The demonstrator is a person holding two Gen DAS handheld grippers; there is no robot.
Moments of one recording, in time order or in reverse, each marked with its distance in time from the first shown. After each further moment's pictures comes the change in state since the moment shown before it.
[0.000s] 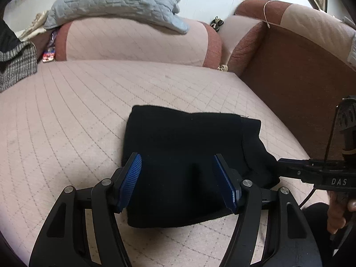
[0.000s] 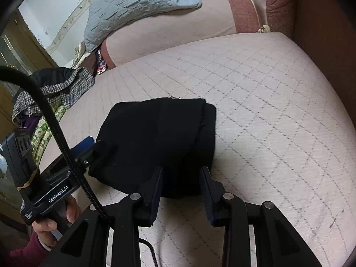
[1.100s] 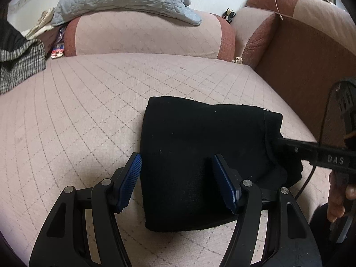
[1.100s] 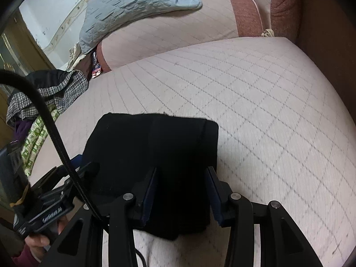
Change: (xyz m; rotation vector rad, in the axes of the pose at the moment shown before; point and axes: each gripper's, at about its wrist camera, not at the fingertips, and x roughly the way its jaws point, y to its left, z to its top) left arm 0.014 0.007 -0.002 0.013 0.035 0.099; right arm 0.034 -0.002 0.024 -0.005 -0.044 -0.022
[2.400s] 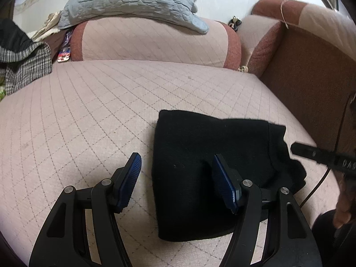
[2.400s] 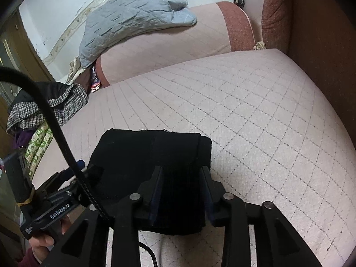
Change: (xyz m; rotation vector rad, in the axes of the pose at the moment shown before) left arm -0.004 0.010 0.009 -0.054 -0.043 0.018; right arm -0.026 -0.004 -0.002 0.048 -0.071 -0.013
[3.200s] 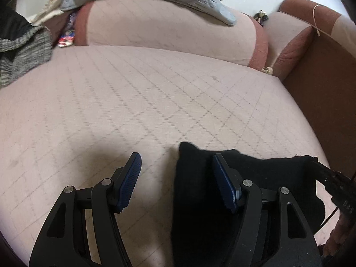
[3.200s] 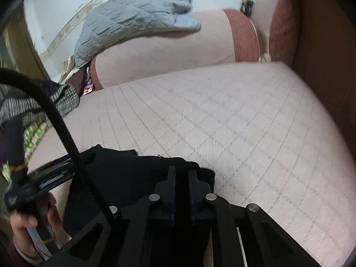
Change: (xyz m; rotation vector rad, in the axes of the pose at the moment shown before) left arm 0.066 0.022 0.051 -0.074 0.108 0.044; right arm 0.031 0.021 0.029 -0.126 -0.075 -0.102
